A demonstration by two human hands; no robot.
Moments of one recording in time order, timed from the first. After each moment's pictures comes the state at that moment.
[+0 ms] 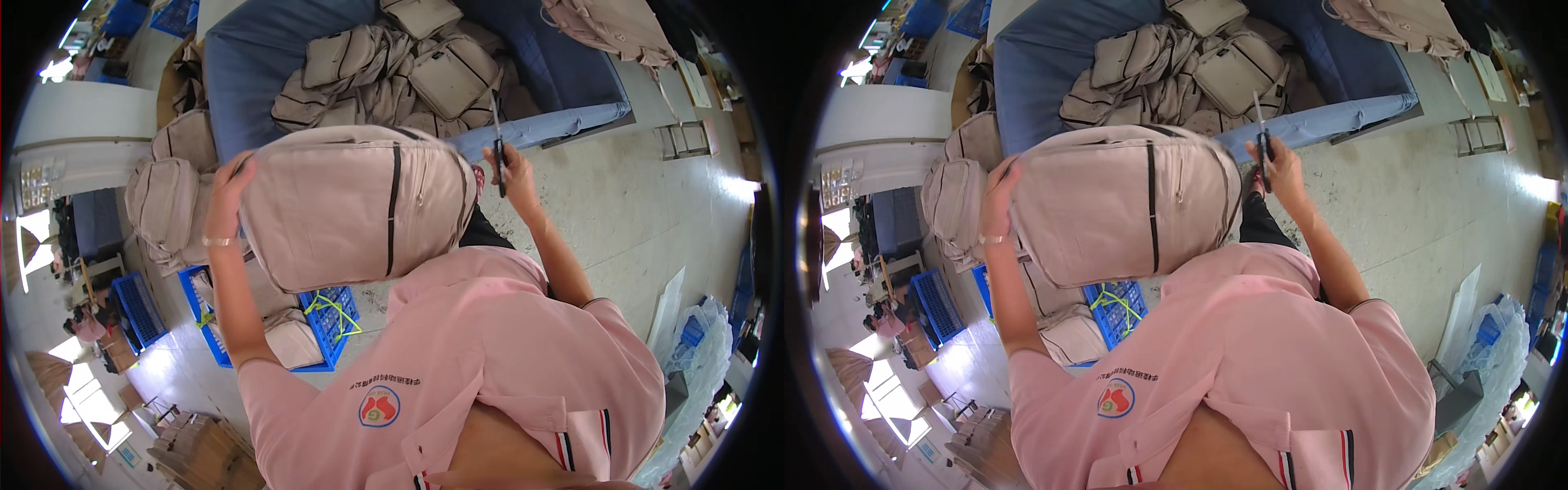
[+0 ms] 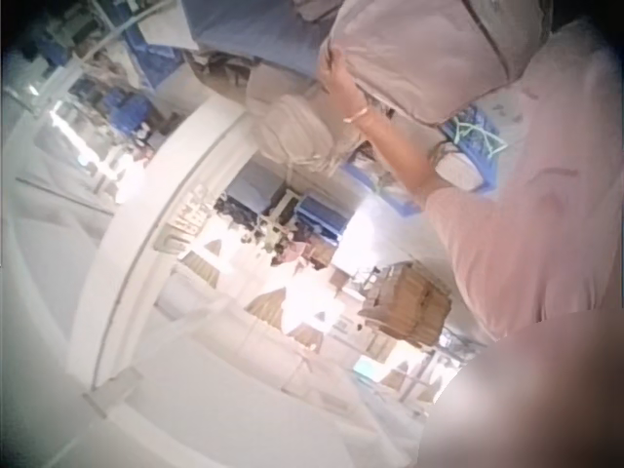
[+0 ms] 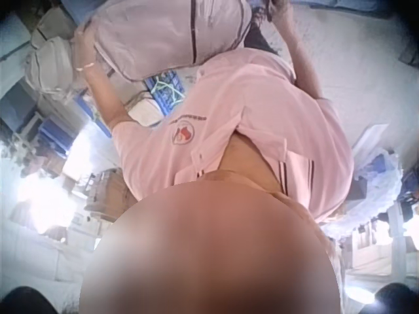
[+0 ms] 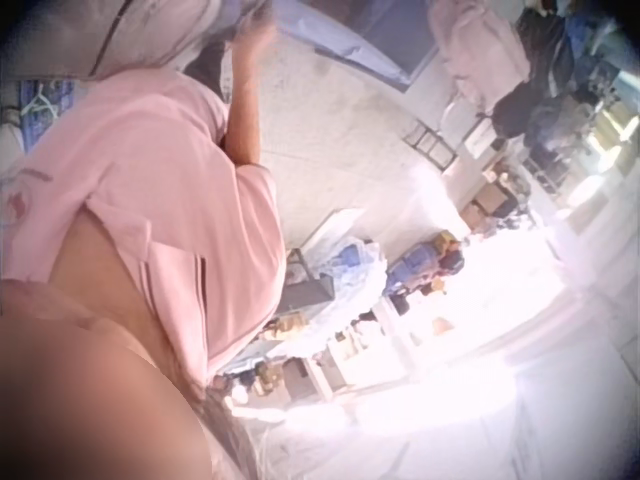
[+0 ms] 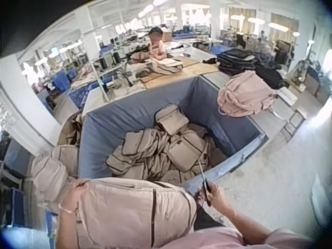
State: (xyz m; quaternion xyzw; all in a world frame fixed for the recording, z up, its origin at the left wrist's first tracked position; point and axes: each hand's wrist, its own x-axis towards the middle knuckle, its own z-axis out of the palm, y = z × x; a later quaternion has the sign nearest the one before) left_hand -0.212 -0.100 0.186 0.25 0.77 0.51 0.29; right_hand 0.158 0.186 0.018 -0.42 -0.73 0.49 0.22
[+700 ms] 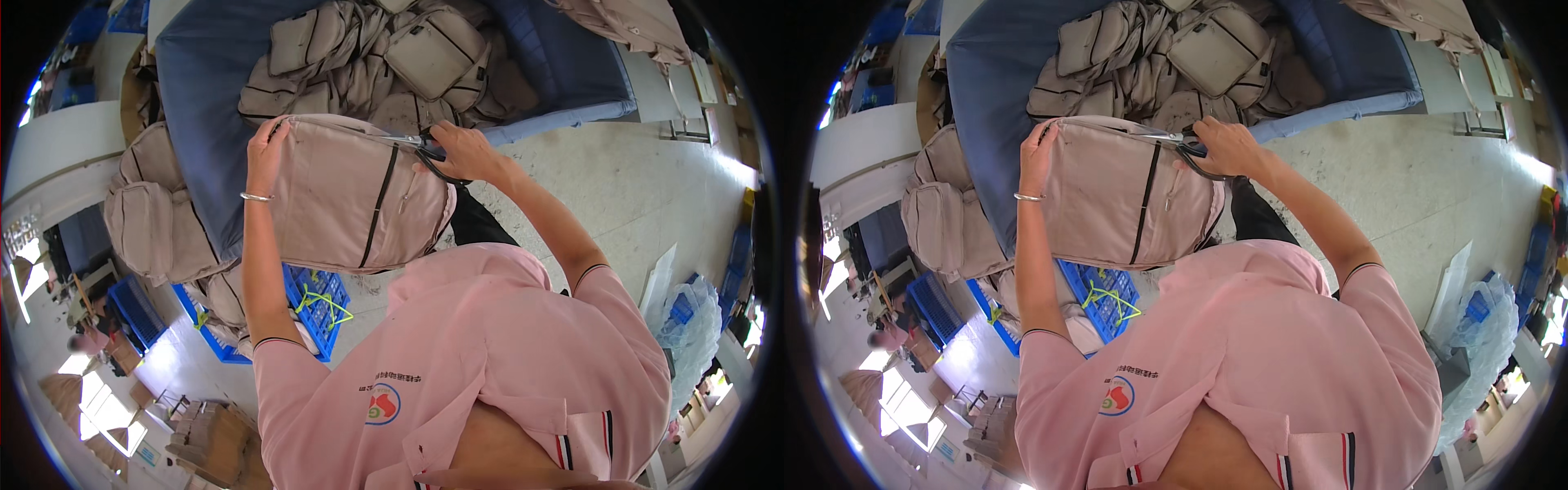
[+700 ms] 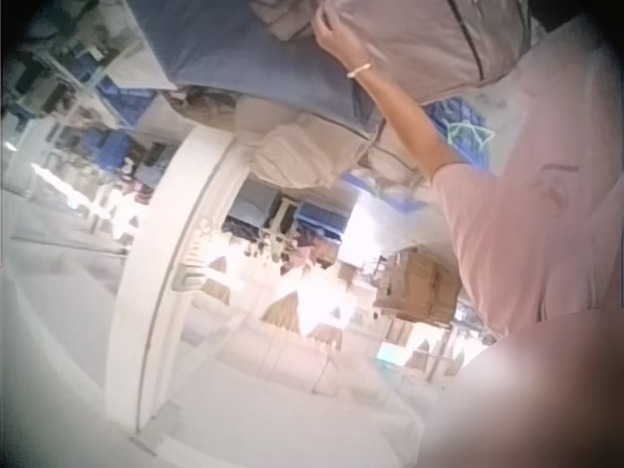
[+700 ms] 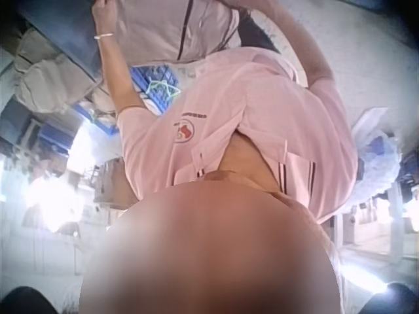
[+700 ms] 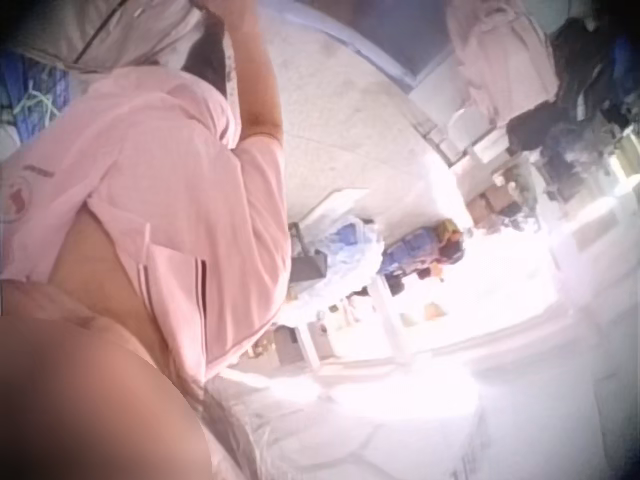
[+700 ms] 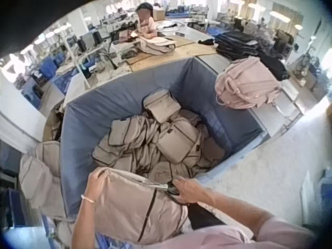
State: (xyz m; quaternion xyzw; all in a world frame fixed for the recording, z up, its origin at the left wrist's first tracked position) left_hand -0.248 0.041 0.030 0.33 0.80 0.44 0.24; right_hand 0.071 0.257 0.005 -0.16 -0.93 0.32 -0.02
